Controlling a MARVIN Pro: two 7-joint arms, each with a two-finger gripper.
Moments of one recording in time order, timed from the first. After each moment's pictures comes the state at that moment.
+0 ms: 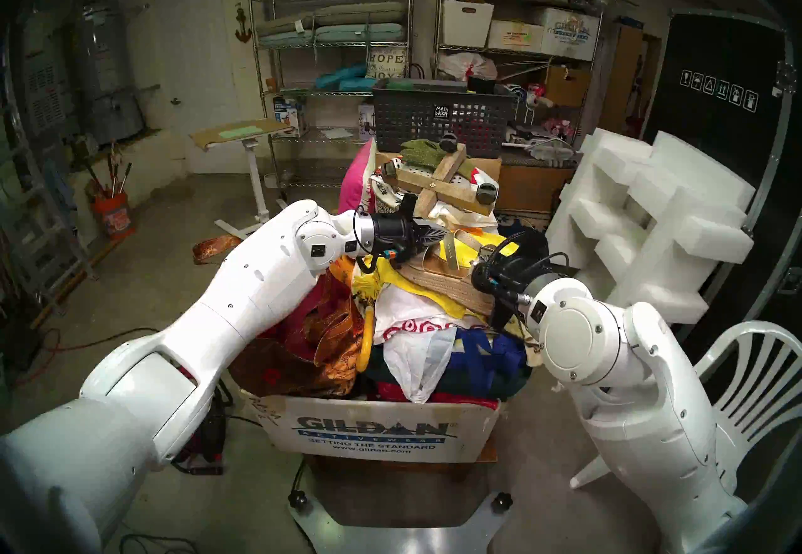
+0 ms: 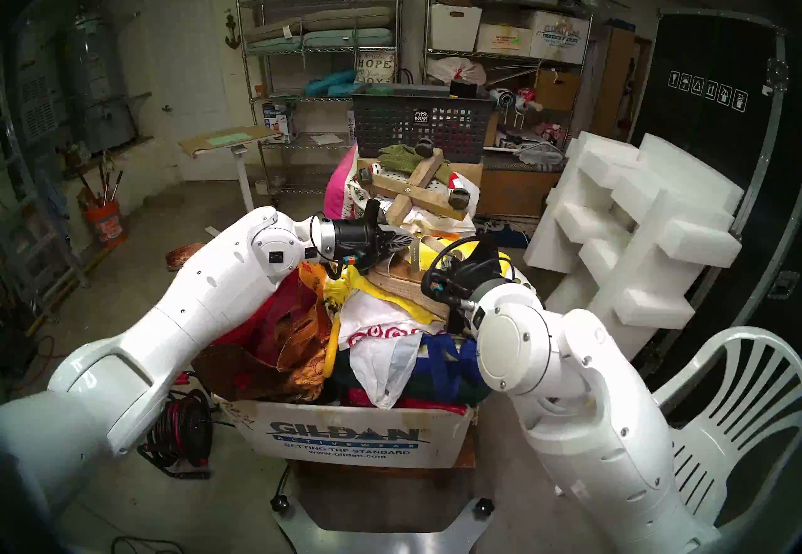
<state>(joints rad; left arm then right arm) 0.76 -1.22 -0.90 -1.17 0.71 -0.72 -0.41 -1.52 -1.06 1.24 -2.31 -0.95 0.67 0.73</state>
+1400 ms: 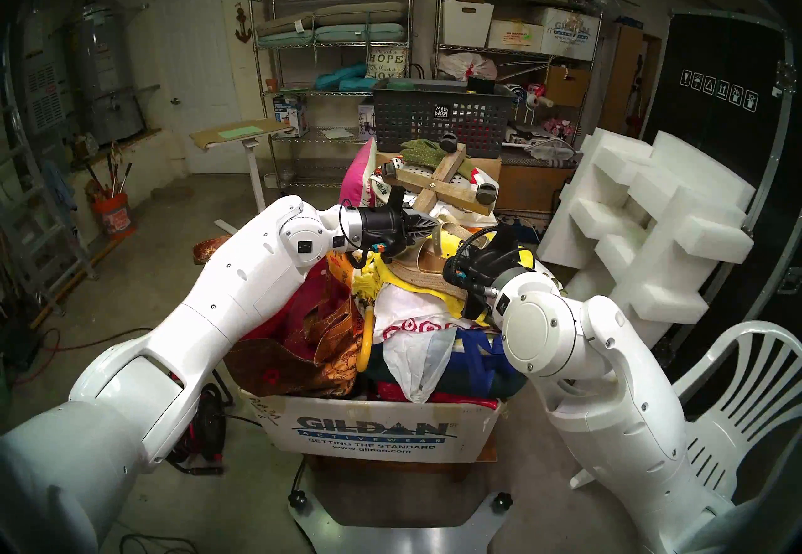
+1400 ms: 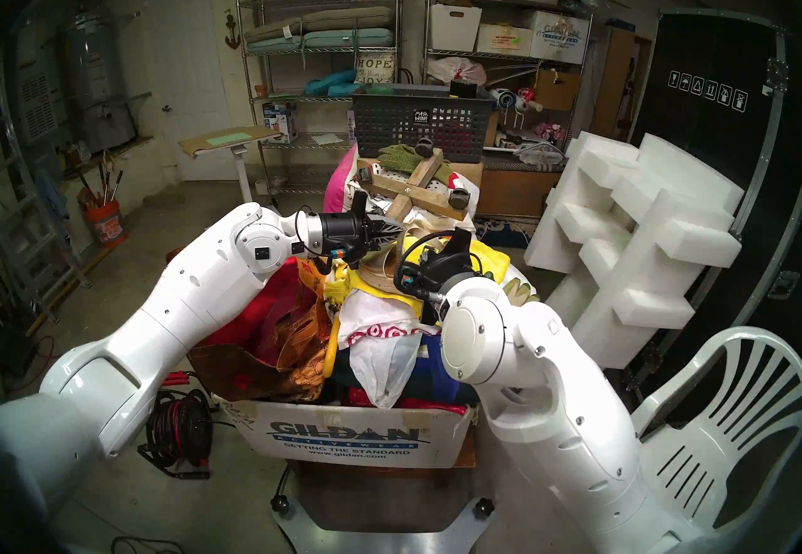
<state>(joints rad) 0.78 -1.16 -0.93 -1.24 0.66 -0.71 -0.43 -1.43 -1.15 1.13 -2.22 -1.02 0.69 0.70</state>
